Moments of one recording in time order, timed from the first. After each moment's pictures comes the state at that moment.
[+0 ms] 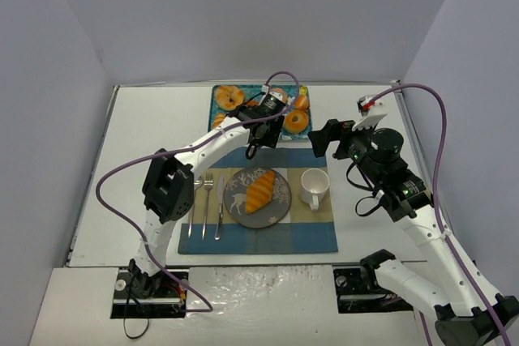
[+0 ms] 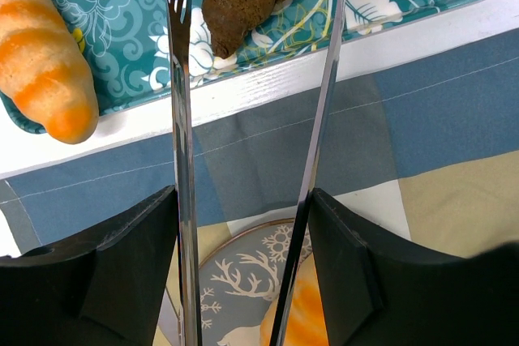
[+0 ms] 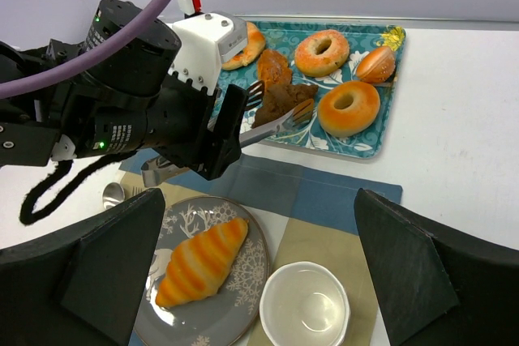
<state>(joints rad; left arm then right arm) -0.71 2.09 1.91 -0.77 -0.30 -0.31 0.41 0.87 0.93 -0.24 -0.01 0.28</state>
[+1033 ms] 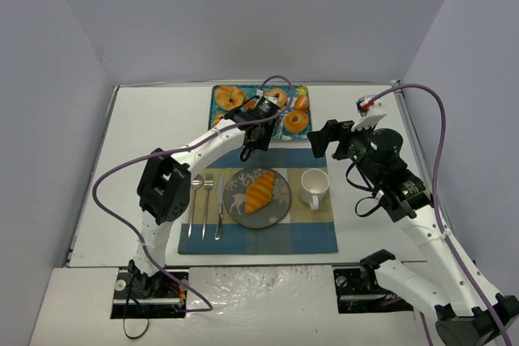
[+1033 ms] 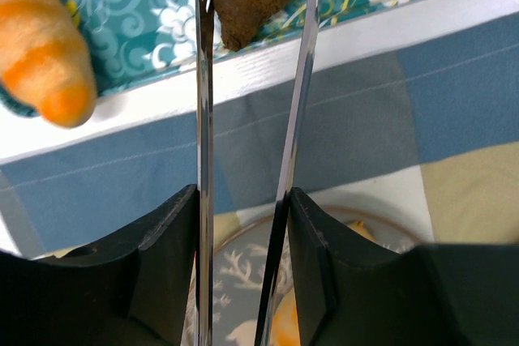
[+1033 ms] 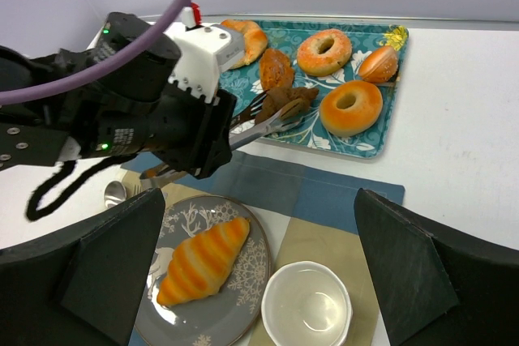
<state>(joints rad) -0.69 2.07 1.83 -0.74 -0.26 -0.30 0.42 0.87 0.93 -0.24 -0.01 0.28</state>
